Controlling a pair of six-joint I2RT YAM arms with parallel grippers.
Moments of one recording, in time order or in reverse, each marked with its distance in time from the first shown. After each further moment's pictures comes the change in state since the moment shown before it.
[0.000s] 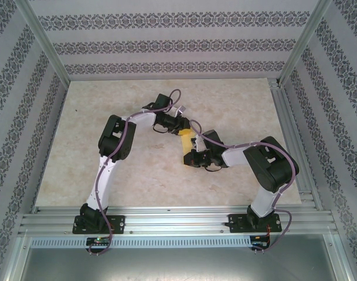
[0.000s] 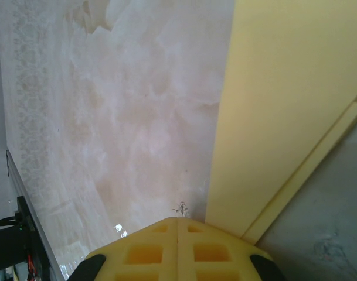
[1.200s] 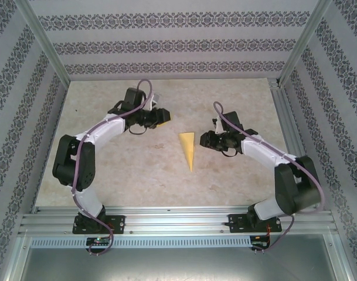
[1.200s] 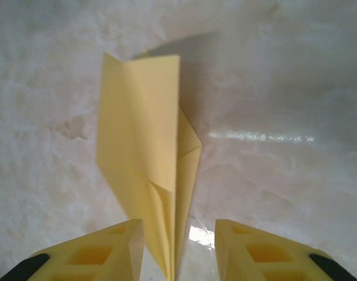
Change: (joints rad) left arm 0.074 -0.704 -0.588 0.088 -0.284 -0.059; right arm -0.177 -0.264 0.210 -0.550 0.255 -0.108
